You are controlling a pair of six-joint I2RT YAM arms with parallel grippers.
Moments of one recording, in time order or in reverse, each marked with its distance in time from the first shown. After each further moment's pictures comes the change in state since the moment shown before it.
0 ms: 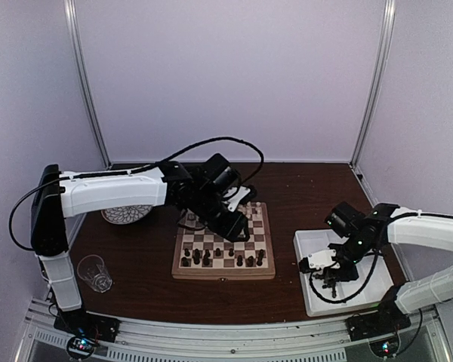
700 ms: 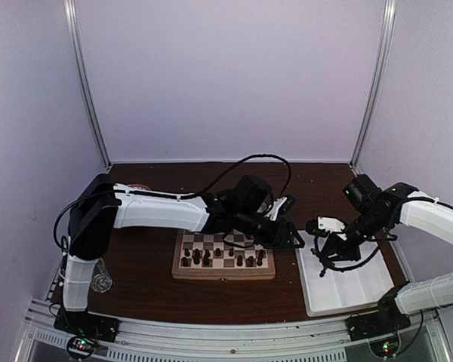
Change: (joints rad) left arm -0.087 0.257 0.005 0.695 0.352 -0.418; right arm -0.241 -0.068 0.169 -0.087 -0.330 0.090
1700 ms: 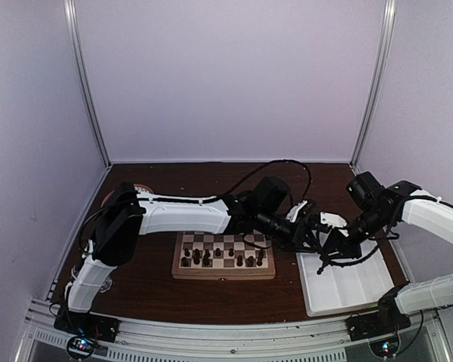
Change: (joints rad) left arm -0.035 0.196 0.274 -0.013 0.167 -0.084; right arm -0.033 -0.007 0.018 -0.014 -0.060 0.034
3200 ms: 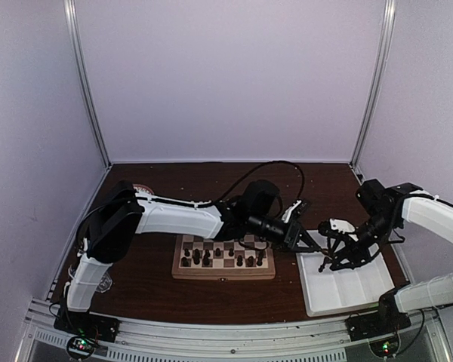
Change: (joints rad) left arm 0.025 -0.041 -0.169 0.257 0.076 -0.064; right arm -0.161 0.031 -0.041 -0.118 -0.077 -0.246
